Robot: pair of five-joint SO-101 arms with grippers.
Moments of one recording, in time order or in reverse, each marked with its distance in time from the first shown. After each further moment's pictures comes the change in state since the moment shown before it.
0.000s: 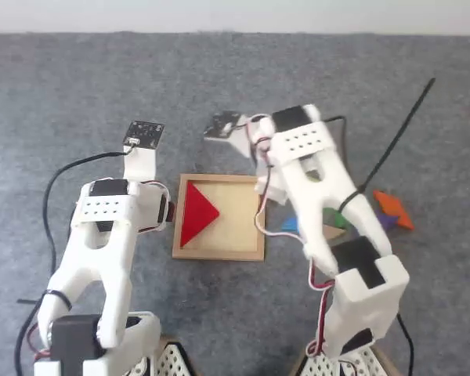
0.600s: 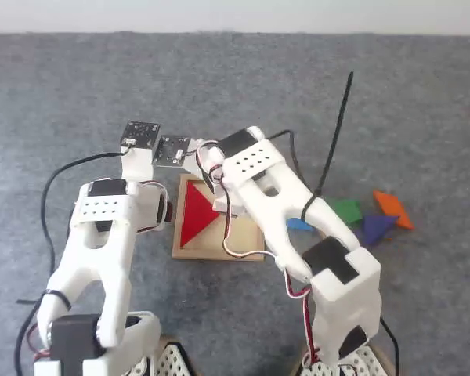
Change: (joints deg) left arm -0.3 0.0 0.0 0.0 0.4; right arm -11.8 6.2 1.0 -11.6 -0.9
